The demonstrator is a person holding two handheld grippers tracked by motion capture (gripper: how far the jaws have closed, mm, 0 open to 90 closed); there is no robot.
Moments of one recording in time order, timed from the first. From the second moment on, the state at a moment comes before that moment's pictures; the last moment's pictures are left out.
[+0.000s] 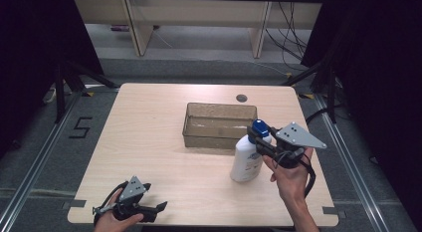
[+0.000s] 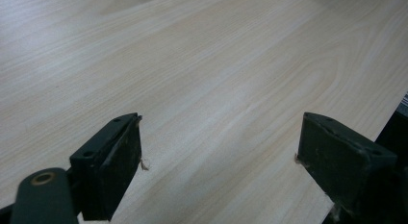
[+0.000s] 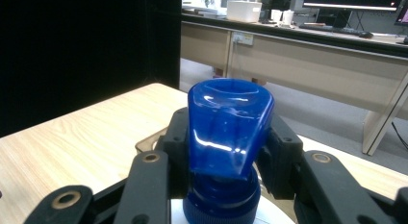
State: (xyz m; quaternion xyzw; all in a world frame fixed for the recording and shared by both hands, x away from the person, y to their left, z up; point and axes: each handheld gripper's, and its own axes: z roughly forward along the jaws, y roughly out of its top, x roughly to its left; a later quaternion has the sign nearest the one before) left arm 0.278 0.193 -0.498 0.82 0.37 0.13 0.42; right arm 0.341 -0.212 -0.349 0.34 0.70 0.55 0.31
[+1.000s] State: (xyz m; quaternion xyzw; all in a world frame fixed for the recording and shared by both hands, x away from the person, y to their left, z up) left arm 0.279 0.195 -0.498 0.82 0.37 0.13 0.41; right arm 0.345 -0.208 -0.316 0.32 0.67 0.58 0.32
